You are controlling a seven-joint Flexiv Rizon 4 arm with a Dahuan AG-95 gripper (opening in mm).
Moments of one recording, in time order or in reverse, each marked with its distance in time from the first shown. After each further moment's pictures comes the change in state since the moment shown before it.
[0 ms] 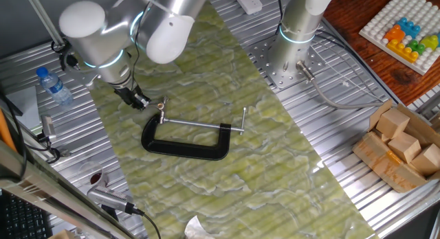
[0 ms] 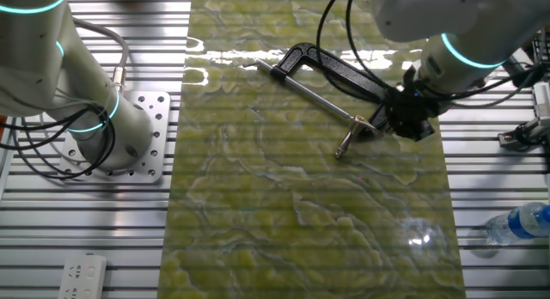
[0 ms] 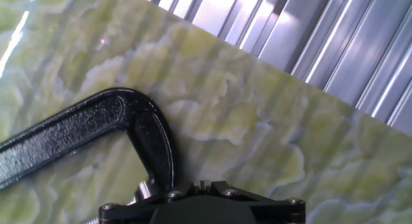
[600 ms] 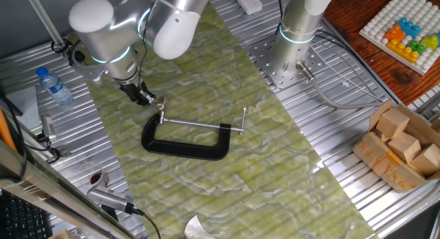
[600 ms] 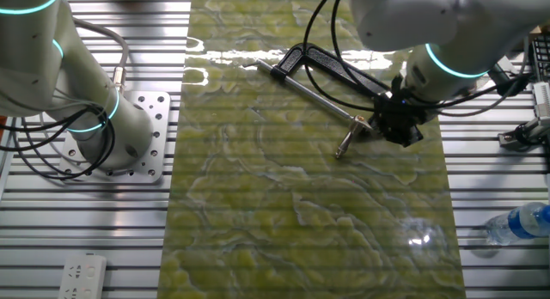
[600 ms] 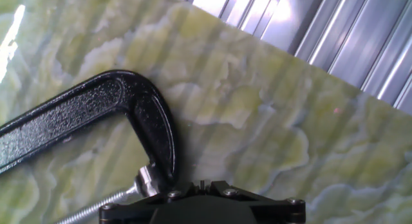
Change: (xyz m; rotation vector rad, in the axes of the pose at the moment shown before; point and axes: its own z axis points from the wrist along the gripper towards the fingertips) arm 0.018 0.002 0.004 -0.006 -0.005 0.006
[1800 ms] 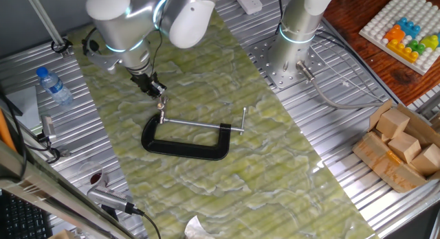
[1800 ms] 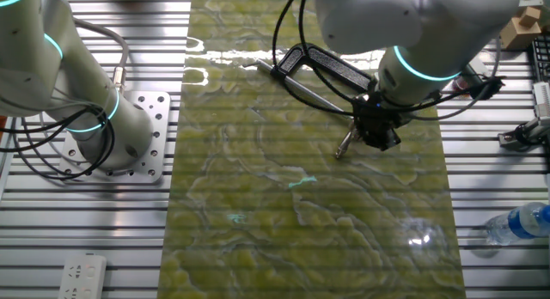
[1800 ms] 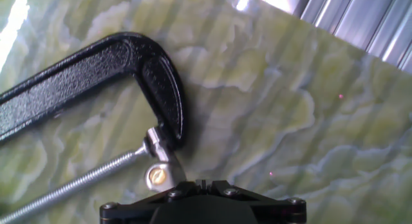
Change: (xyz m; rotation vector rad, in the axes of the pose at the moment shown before) arm 0.047 0.012 -0.003 0.010 0.002 0.006
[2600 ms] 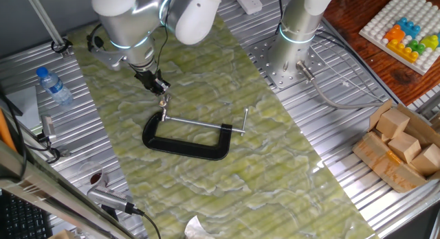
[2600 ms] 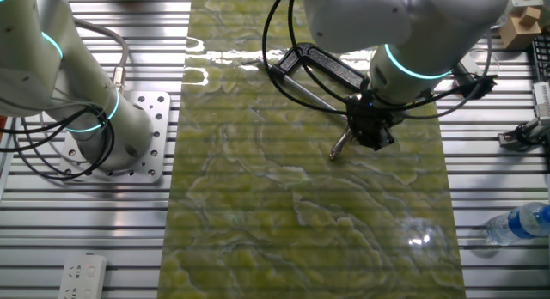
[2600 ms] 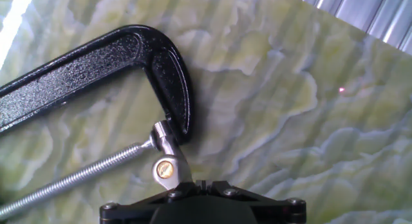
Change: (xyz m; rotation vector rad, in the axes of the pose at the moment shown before) arm 0.001 0.002 -0.009 0.002 0.001 0.006
